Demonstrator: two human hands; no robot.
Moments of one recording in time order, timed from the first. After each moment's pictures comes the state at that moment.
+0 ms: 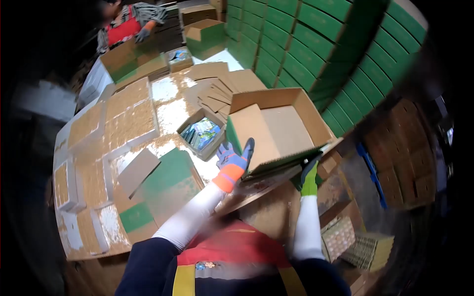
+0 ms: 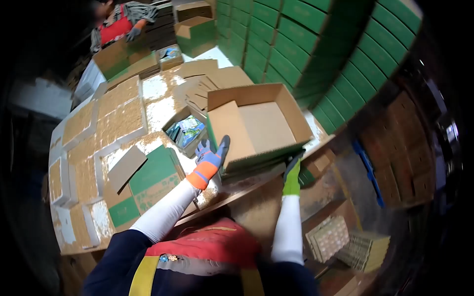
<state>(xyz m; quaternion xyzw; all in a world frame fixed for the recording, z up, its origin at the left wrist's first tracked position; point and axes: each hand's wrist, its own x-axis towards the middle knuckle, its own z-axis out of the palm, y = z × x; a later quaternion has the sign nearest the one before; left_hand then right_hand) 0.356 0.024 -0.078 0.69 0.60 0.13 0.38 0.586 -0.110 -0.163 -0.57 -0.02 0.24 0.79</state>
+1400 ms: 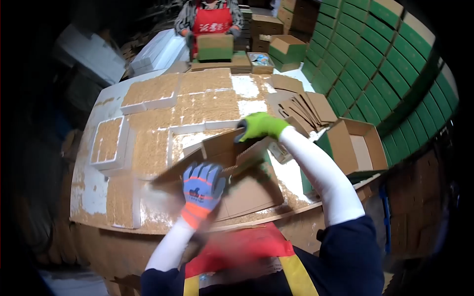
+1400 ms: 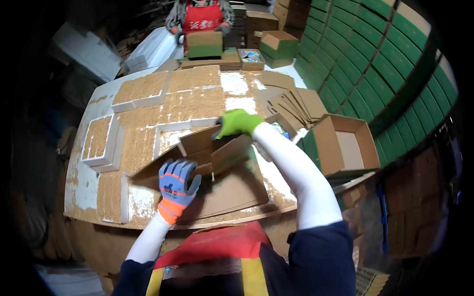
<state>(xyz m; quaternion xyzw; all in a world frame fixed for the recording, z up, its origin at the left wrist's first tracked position) -0.046 0.012 -0.036 0.82 0.44 0.35 -0.06 0.185 0.172 0.019 -0.50 -0.85 0.15 -0.08</state>
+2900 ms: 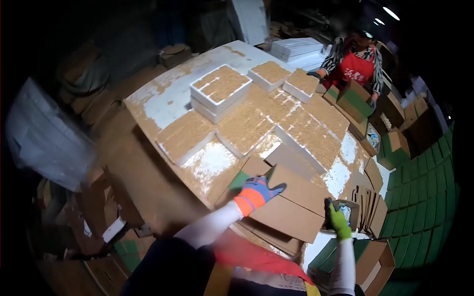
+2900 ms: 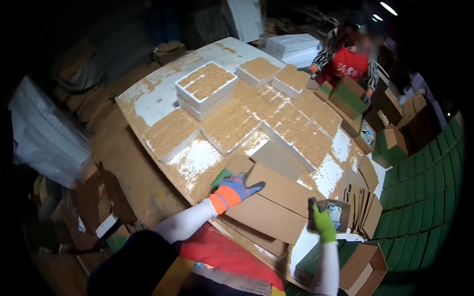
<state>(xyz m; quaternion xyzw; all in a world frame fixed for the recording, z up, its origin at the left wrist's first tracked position) -0.067 0.017 -0.068 0.45 0.78 0.18 0.39 0.235 0.125 -0.055 -0.67 -0.64 0.37 0.07</state>
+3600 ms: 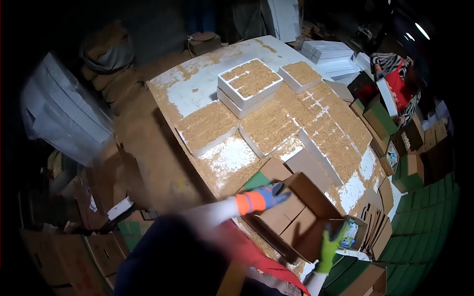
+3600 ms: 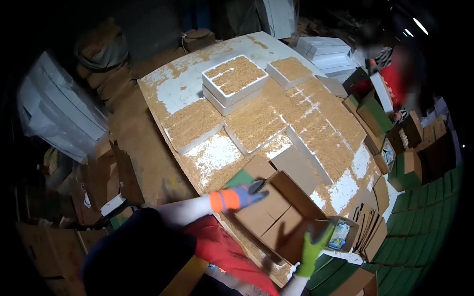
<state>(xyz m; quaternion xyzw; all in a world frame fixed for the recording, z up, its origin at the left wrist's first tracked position) -0.095 0.009 -0.136 0.53 0.68 0.32 0.39 0.223 0.049 -0.073 -0.48 -0.75 0.29 0.36</state>
